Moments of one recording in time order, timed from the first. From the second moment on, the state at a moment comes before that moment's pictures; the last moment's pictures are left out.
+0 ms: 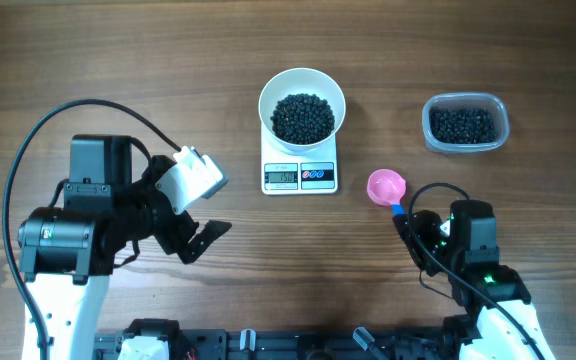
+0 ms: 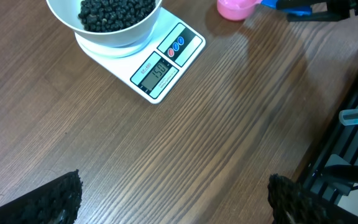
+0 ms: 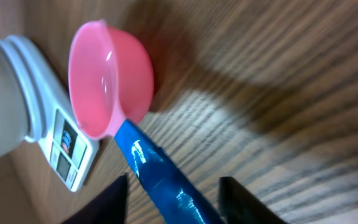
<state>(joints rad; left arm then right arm) -0.07 1.04 1.17 -1.25 0.49 0.74 0.09 0.82 0.26 -0.39 -0.31 1.10</state>
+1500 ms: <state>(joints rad) -0.07 1.04 1.17 -1.25 0.49 0.74 0.09 0.65 0.70 -0.64 -0.17 0.91</state>
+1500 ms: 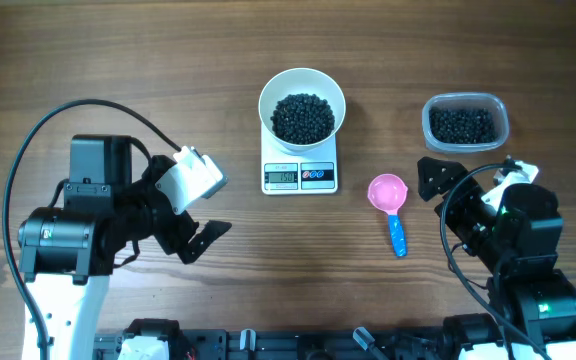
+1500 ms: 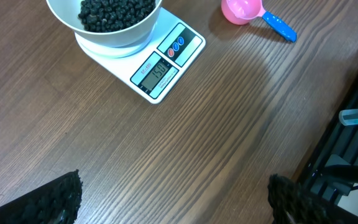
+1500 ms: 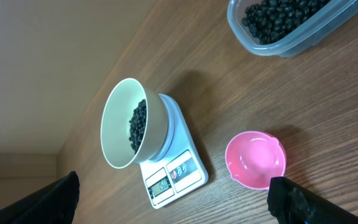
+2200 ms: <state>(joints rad) -0.07 1.04 1.17 -1.25 0.49 0.74 0.09 0.65 0.70 -0.61 -0.18 0.89</state>
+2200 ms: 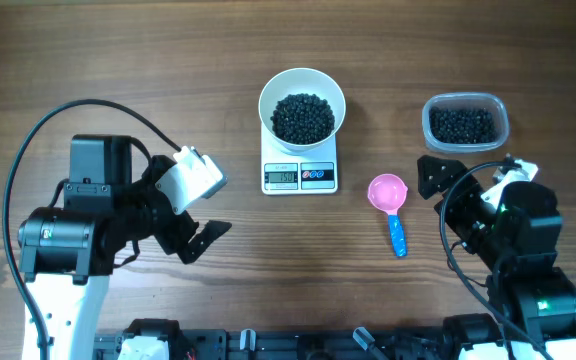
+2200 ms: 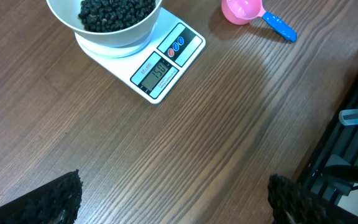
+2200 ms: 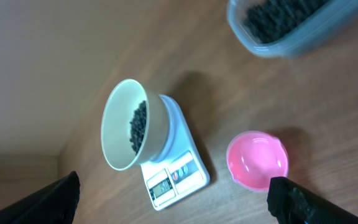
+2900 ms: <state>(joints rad) -0.07 1.04 1.17 -1.25 0.49 0.74 0.09 0.27 0.70 -0.65 -0.10 0.35</state>
